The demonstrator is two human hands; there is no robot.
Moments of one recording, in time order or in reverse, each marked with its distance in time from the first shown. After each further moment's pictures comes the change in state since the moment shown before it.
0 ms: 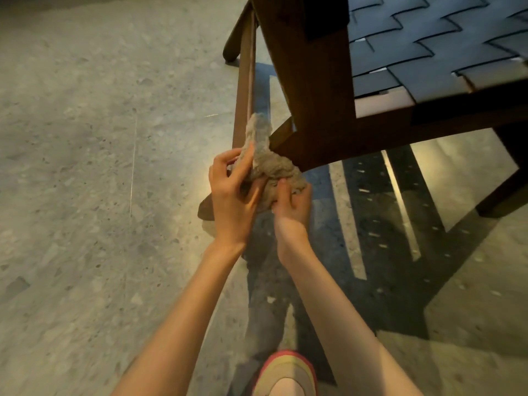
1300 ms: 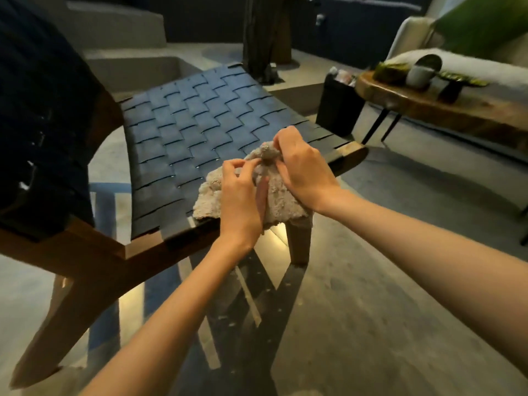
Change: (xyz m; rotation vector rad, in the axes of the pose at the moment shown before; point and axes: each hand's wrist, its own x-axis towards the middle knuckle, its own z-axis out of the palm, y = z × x) left_hand 0.073 0.298 0.142 -0.240 -0.270 0.253; right_hand 0.073 -0.303 -0.265 -1.260 0.183 -1.076
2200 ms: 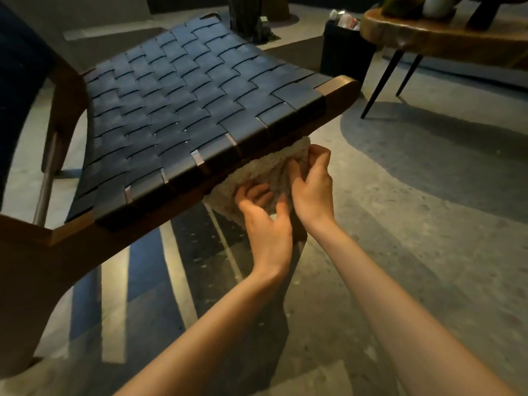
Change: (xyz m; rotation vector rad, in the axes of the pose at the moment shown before) left_hand -0.083 0.008 0.119 -0.560 0.031 -0.414; right_hand -0.101 0.071 0.080 0.790 0.261 0.643
